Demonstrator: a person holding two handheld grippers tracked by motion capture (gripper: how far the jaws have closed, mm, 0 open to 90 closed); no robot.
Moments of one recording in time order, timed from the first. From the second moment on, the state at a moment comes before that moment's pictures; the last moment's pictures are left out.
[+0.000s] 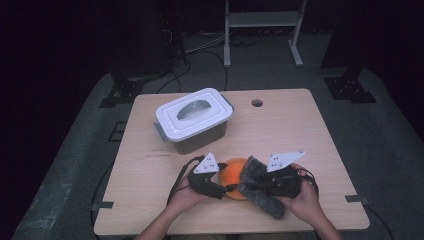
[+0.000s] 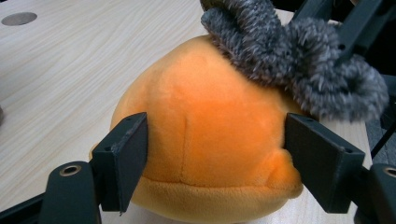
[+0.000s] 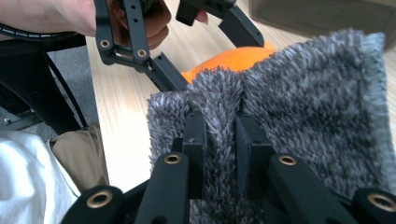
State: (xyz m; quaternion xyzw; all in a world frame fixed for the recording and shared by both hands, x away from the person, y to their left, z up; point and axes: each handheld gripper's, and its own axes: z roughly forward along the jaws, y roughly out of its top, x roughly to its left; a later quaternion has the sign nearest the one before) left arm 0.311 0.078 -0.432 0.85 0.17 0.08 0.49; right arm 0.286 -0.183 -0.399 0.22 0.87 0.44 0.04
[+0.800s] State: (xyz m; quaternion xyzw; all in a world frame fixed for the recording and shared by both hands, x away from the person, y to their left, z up) left arm 0.303 0.083 -0.427 0.86 0.13 0.10 0.49; right arm 0.296 -0.206 -0.405 0.25 0.86 0.45 0.00
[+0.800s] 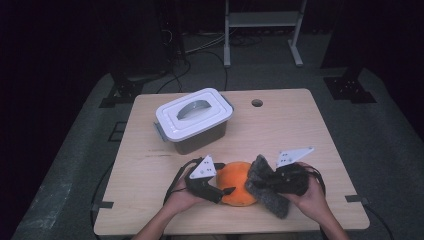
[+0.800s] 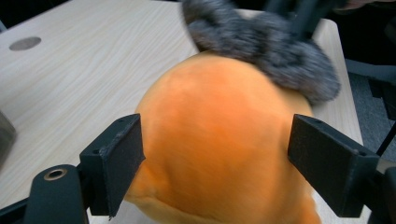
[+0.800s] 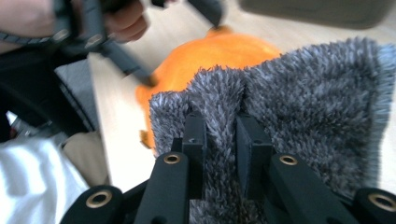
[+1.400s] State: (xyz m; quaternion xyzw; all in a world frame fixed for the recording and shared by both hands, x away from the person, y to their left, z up) left arm 0.297 0.080 -0.433 0.87 0.10 0.11 0.48; right arm 0.297 -0.213 -0.402 0.26 0.86 0.45 0.00
